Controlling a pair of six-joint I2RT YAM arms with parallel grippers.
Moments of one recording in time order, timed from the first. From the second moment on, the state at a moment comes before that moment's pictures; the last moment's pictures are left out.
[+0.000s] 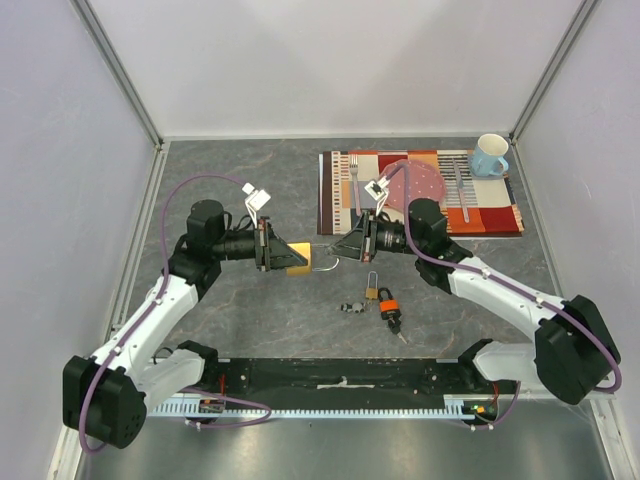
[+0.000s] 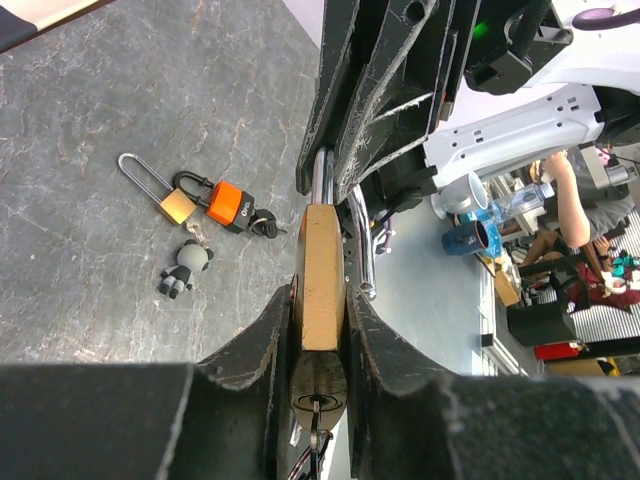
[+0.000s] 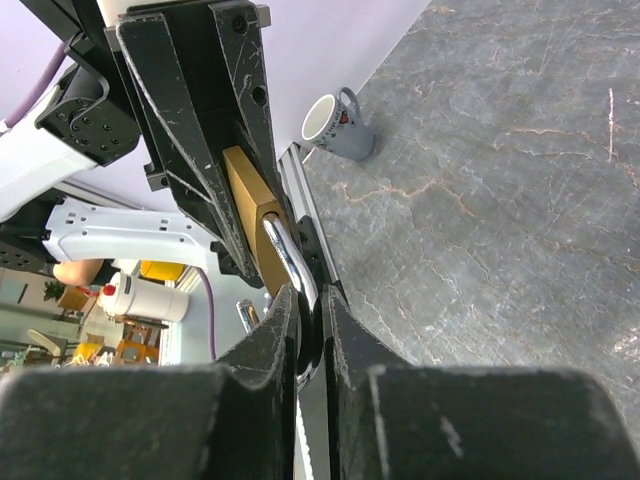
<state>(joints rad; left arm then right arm) -0.33 1.01 0.70 -0.01 1.04 -0.53 0.61 1.27 0.74 0.41 -0.74 0.77</state>
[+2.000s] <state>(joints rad) -0.31 1.03 0.64 0.22 1.16 -0.71 0.63 1.23 0.63 0.62 -0.78 0.85</state>
